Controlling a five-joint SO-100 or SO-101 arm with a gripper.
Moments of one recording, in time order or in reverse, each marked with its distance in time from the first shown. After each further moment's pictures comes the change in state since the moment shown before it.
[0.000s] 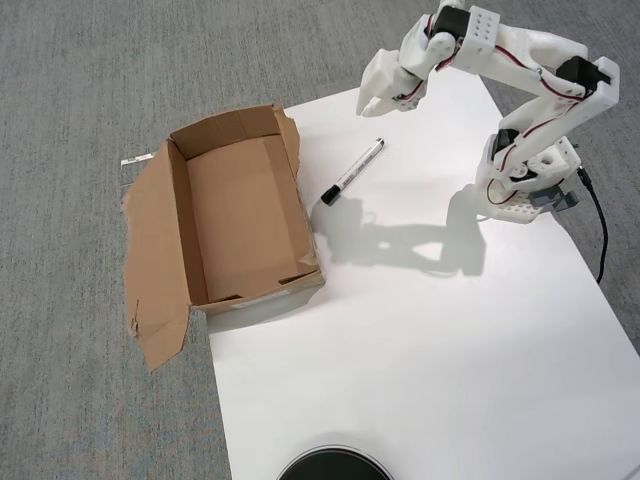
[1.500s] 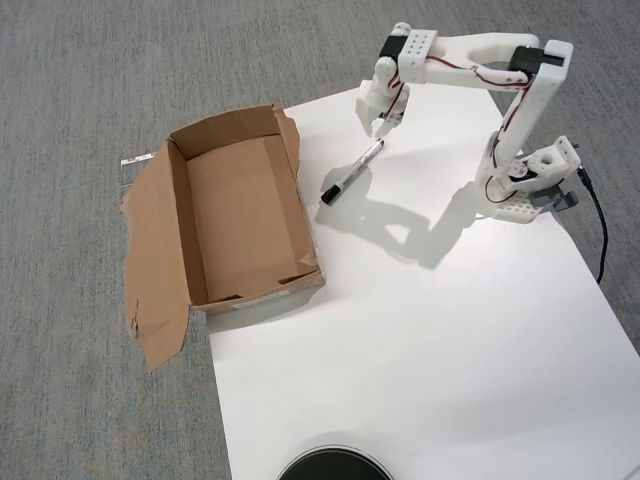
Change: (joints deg) arm 6.7 -23.9 0.0 -0.4 0.0
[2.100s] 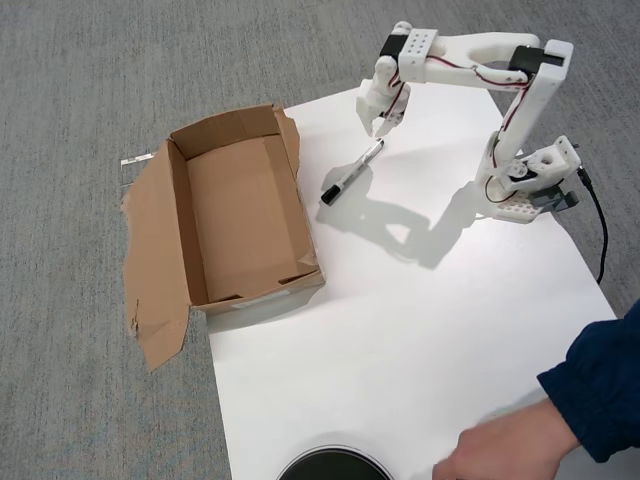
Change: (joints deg) arm 0.6 0.0 0.1 0.0 0.0
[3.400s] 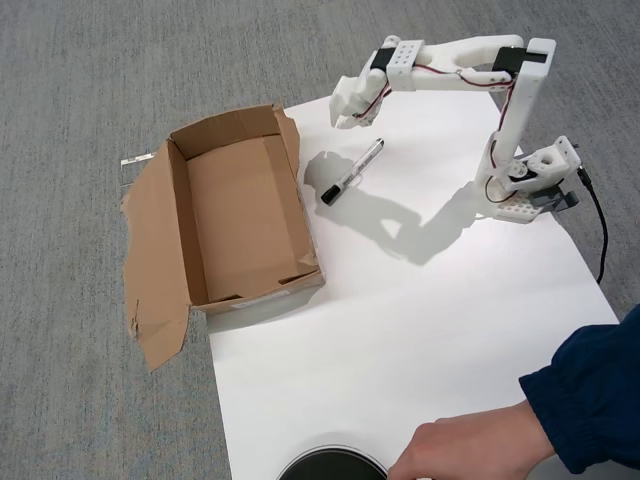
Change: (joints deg) arm -0.2 -6.6 0.1 -27.2 0.2
